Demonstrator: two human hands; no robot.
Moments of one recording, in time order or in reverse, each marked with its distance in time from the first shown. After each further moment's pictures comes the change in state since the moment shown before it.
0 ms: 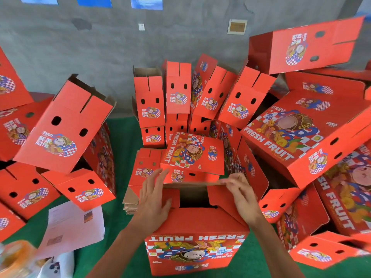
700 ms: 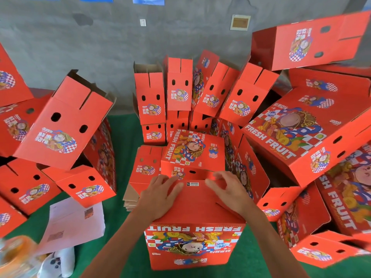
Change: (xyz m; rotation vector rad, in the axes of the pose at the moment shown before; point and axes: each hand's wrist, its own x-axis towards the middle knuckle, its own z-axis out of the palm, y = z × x) left_hand 0.031 0.004 0.005 0.273 -0.339 -0.257; right_hand 0.022 -0.001 0.014 -0.427 -0.187 0.199
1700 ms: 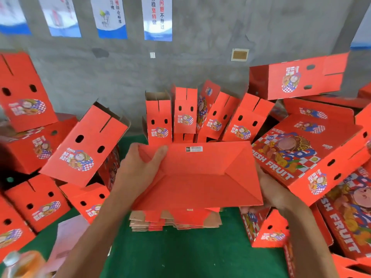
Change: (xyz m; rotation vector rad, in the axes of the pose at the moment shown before) left_hand -0.037 0.039 -0.164 -0.525 0.588 -0.133; right_hand -0.036 -0.091 -0.129 0.395 -0.183 0.285
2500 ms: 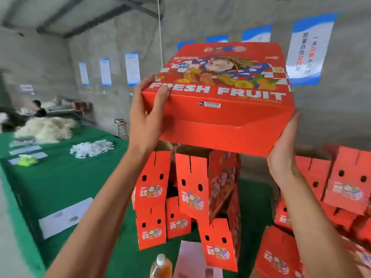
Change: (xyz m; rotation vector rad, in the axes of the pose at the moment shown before) left_hand 0.068 0.001 -0.364 -0.222 0.780 0.464; right_hand 0.067 -0.345 0.312 0.689 -0.271 -0.957
